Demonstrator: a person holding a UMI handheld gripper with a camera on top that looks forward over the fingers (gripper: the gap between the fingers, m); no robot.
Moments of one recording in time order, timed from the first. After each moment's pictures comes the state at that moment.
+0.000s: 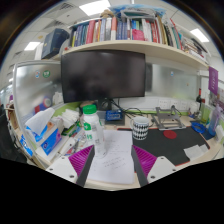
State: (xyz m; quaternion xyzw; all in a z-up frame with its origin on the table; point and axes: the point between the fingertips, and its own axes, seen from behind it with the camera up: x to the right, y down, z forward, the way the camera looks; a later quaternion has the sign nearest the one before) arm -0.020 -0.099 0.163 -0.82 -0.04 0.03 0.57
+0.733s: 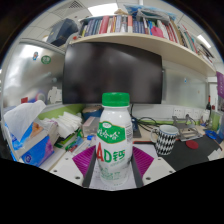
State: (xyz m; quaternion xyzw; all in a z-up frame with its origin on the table) arm 0.134 0.154 0.164 -0.77 -0.06 0.03 0.63
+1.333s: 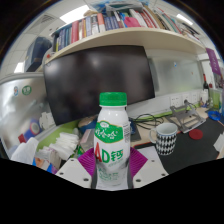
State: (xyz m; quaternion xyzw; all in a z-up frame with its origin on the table) arm 0.195 0.208 0.209 -0.78 0.03 0.11 0.62
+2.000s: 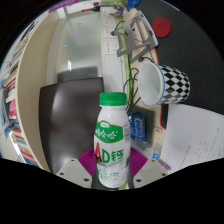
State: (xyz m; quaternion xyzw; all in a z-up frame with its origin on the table) arm 0.231 0.313 0.251 -0.56 0.50 0.53 0.39
